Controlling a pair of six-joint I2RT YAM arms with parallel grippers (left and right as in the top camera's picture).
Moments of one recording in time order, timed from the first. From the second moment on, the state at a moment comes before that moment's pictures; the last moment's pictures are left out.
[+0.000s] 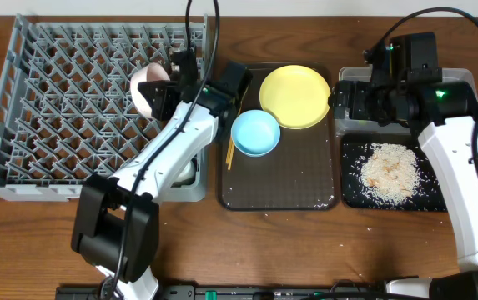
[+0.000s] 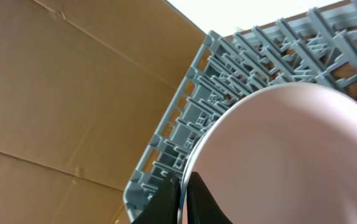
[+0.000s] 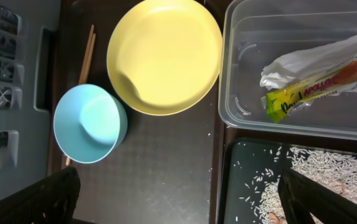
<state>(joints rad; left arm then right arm) -0.47 1.83 1.44 -0.97 -1.36 -0.47 0.13 1.54 1.49 -0.98 -0.19 0.21</state>
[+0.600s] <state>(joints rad) -0.48 1.83 1.33 -1.06 -1.37 -0.64 0.13 1.54 1.49 -0.98 -0.19 0.21</state>
